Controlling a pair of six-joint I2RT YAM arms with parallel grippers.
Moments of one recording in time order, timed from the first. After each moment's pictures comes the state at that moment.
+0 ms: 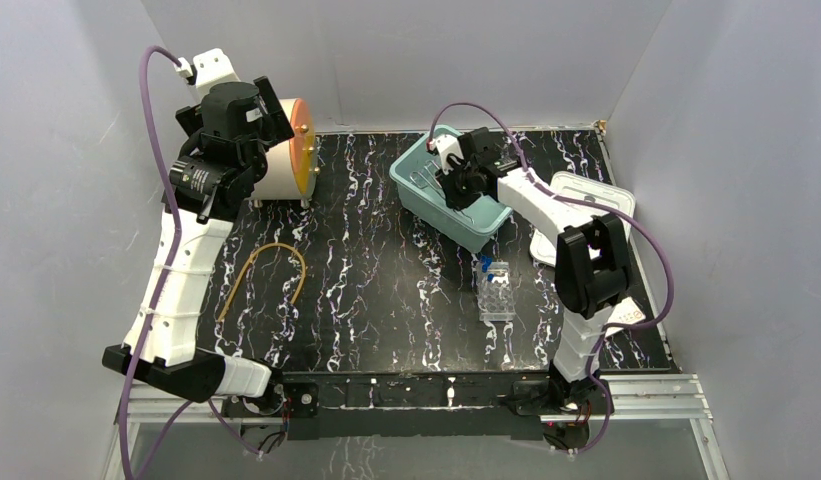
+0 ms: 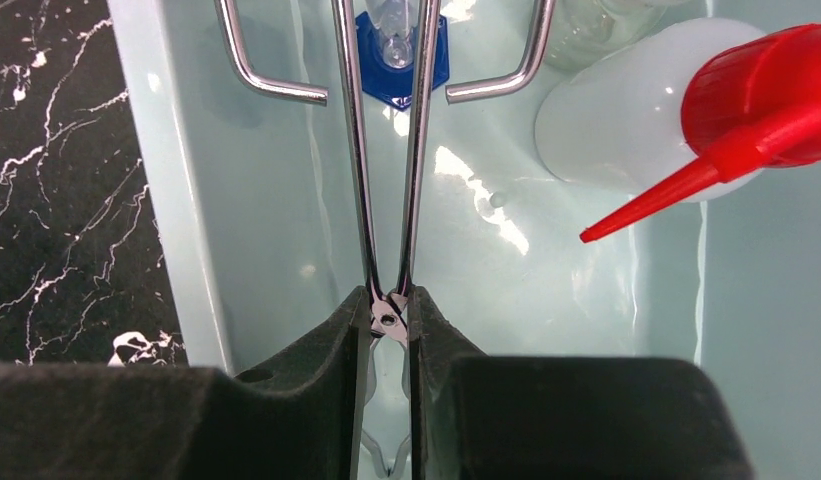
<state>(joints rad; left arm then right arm) -0.35 1.37 1.87 -0.86 -0.69 -0.34 0.47 1.86 1.53 -0.55 -0.21 -0.26</state>
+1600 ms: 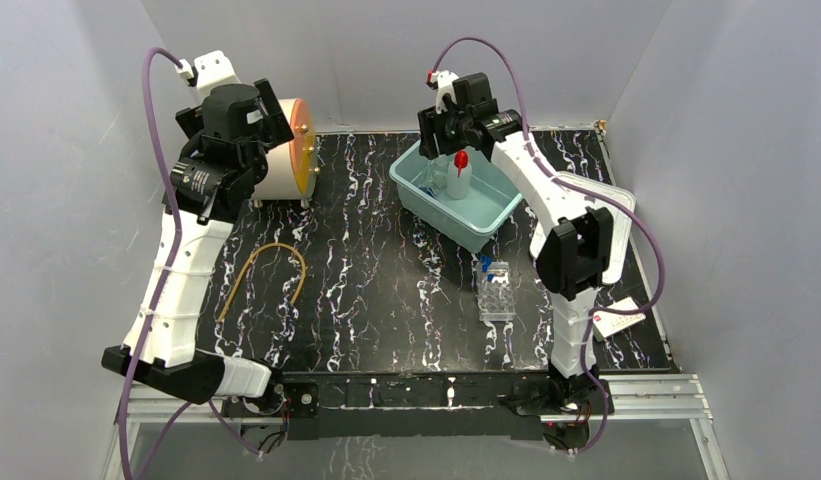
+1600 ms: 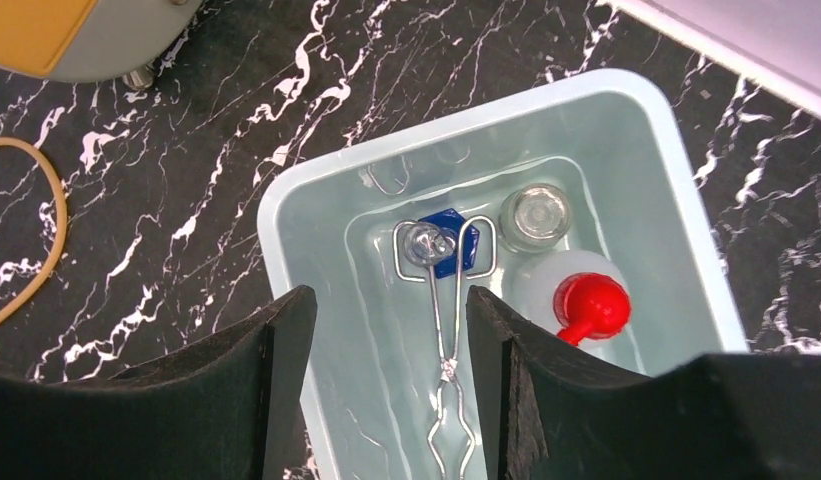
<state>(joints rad) -0.35 1.36 1.86 -0.86 -0.70 -0.33 0.47 2.03 2.07 -0.66 -0.22 0.01</state>
